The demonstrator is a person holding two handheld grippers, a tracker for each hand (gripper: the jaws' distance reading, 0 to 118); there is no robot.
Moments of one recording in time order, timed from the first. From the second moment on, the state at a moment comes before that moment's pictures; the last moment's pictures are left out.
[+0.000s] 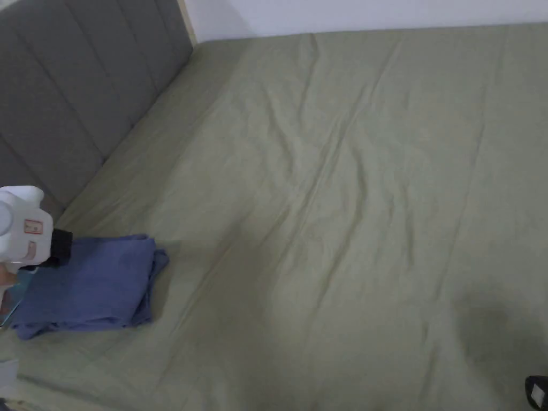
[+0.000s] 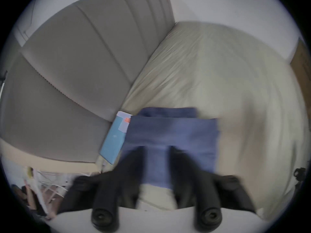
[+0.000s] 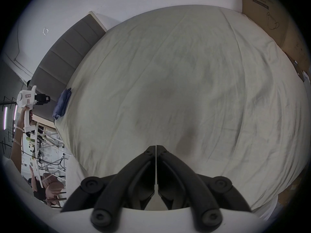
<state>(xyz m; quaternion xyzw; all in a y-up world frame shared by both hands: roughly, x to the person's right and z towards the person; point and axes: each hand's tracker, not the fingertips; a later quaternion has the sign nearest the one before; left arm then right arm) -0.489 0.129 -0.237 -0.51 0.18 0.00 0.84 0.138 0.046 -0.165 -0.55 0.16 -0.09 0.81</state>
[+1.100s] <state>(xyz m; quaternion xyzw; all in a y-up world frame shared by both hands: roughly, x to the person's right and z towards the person) -0.088 0.241 -0.030 -0.12 0.07 -0.02 0.99 0.205 0.222 -0.031 -0.16 0.05 -0.03 0.98</state>
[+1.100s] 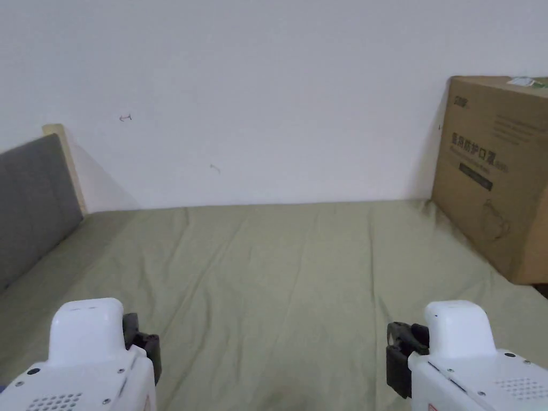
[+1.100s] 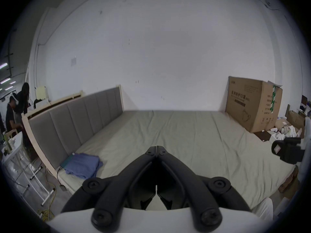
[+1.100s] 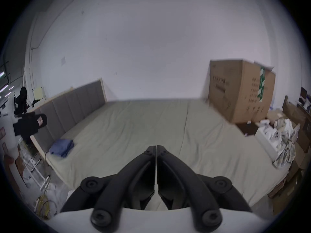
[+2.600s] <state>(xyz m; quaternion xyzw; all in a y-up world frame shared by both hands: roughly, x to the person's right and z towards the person) -0.062 0.273 -0.006 -0.05 0.02 -0.01 1.00 0.177 0.267 0.004 -0.05 -0.01 0.00 1.00</state>
